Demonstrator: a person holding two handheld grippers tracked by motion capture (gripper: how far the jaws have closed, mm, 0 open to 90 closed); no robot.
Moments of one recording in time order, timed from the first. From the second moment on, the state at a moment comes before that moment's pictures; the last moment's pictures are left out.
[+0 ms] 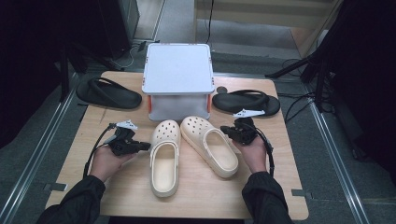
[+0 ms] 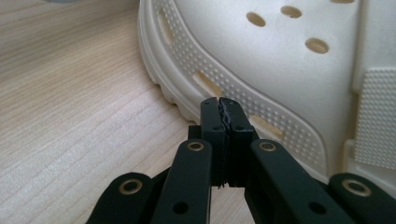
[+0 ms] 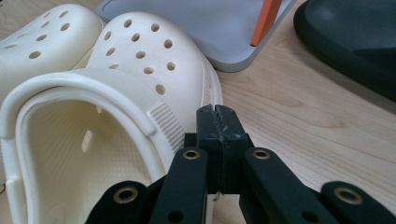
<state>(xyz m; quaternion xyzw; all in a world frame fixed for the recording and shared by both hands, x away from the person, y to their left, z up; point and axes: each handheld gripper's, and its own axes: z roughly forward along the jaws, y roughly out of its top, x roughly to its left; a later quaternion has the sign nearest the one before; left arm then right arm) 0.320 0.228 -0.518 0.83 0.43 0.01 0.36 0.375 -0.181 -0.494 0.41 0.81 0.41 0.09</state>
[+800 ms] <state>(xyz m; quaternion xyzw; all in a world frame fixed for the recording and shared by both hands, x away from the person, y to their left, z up) 0.310 0.225 -0.519 0.84 0.42 0.00 0.35 0.371 -0.178 -0.493 0.40 0.82 0.40 0.08</state>
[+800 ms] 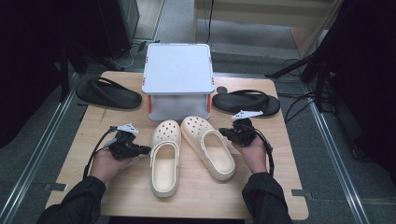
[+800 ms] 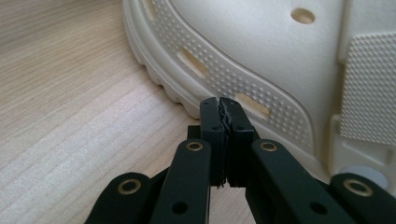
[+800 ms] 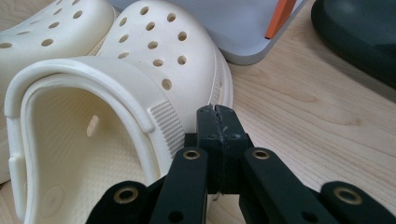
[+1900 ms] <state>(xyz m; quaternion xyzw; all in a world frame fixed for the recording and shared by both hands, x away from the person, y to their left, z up) 0.301 0.211 -0.520 0.84 0.41 0.00 0.35 0.375 -0.169 -0.496 0.38 0.84 0.39 0.08</state>
